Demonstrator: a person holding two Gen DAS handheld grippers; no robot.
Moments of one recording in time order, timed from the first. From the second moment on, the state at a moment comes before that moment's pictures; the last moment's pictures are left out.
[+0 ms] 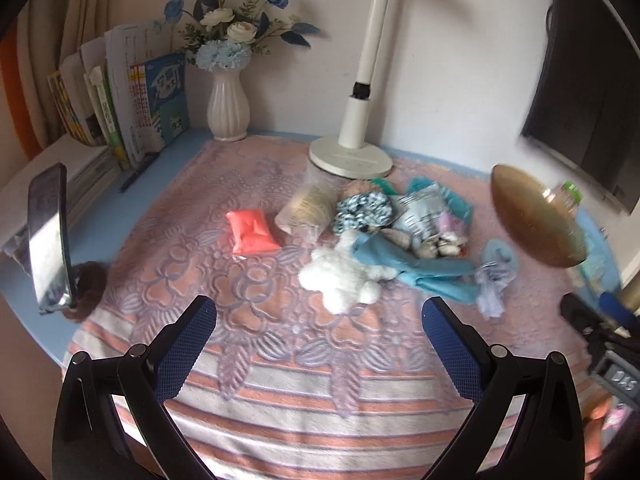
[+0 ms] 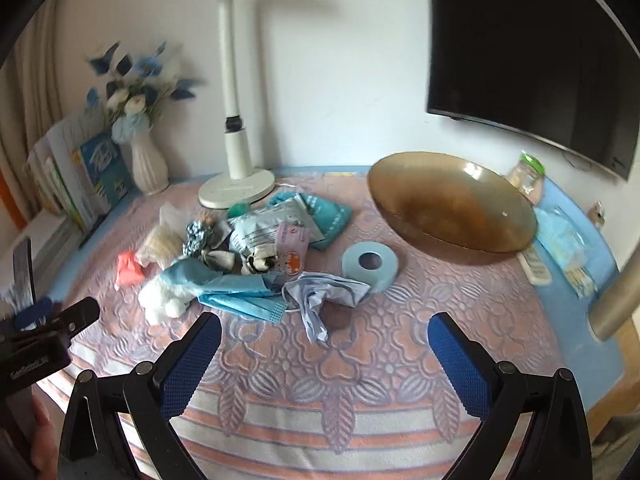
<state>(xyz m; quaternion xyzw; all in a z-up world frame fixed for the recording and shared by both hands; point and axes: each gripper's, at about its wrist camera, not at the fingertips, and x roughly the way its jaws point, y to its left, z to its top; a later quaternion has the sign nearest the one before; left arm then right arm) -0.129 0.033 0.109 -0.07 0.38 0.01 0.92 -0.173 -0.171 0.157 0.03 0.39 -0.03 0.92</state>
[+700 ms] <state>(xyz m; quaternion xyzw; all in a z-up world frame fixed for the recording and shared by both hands) -0.131 0.002 0.098 -0.06 0.38 -0.01 0.92 -0.155 -0.172 0.113 0.02 0.44 -0.01 0.90</state>
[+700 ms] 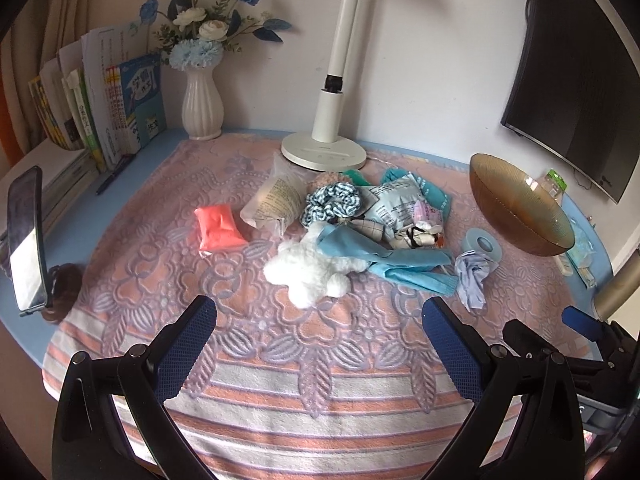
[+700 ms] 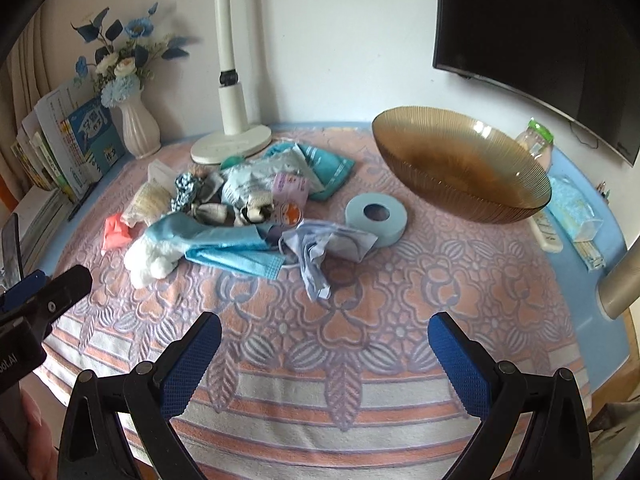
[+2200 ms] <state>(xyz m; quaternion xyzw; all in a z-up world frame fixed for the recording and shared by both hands) -0.104 0.063 0.049 -0.13 0.31 -0.01 0.94 -0.123 -0.191 0.053 -0.02 0.37 -0.02 0.93</state>
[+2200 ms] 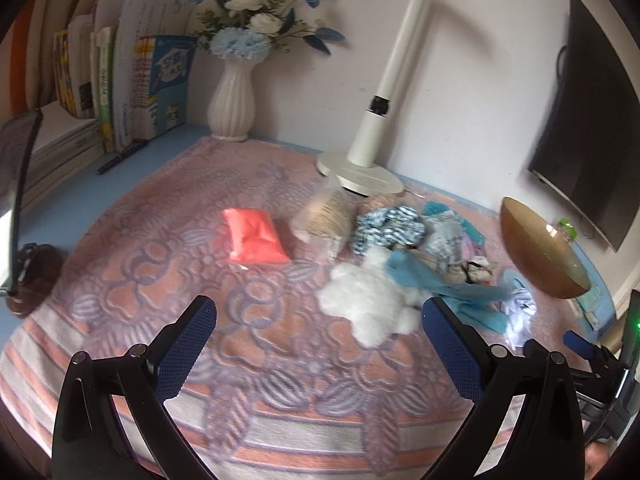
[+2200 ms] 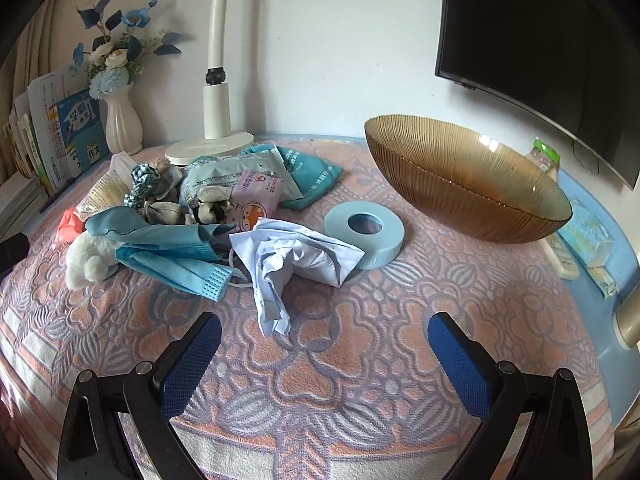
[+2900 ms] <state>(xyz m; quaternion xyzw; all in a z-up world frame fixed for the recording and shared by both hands) -0.073 0.091 0.065 -0.08 0.35 0.04 0.93 -0.079 -0.134 0.130 0.00 0.39 0.11 0.92</state>
